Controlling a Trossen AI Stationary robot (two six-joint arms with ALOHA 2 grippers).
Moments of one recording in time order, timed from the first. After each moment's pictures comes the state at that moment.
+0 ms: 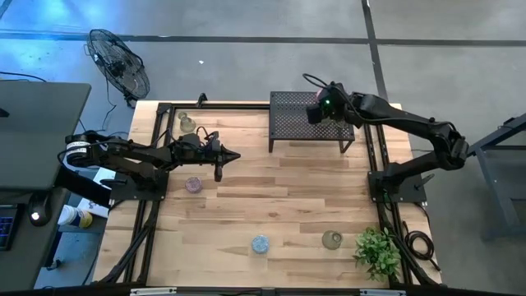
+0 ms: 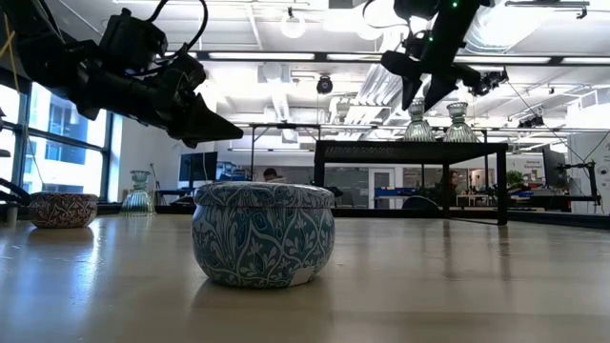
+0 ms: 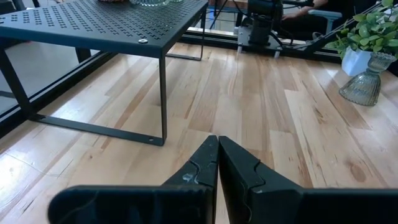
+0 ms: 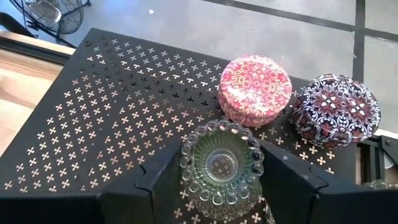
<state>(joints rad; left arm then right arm) 0.29 1.25 0.28 0.77 0.15 -0.03 -0.51 1.34 1.21 -0.80 0.47 0.62</state>
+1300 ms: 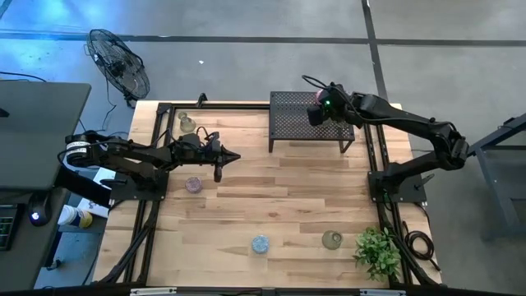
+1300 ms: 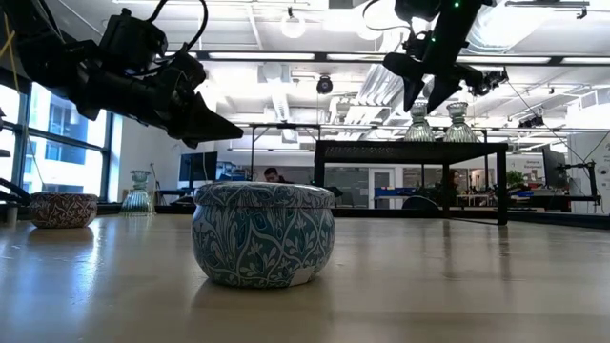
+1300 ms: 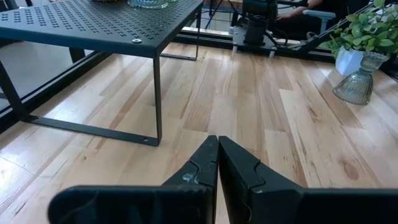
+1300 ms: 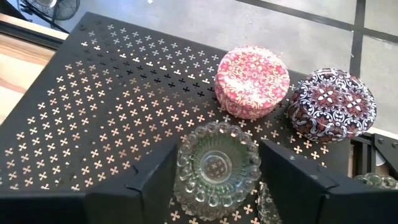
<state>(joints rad) 0.29 1.25 0.28 0.77 0.17 -0.03 -0.51 1.34 1.21 -0.83 0.46 0.60</state>
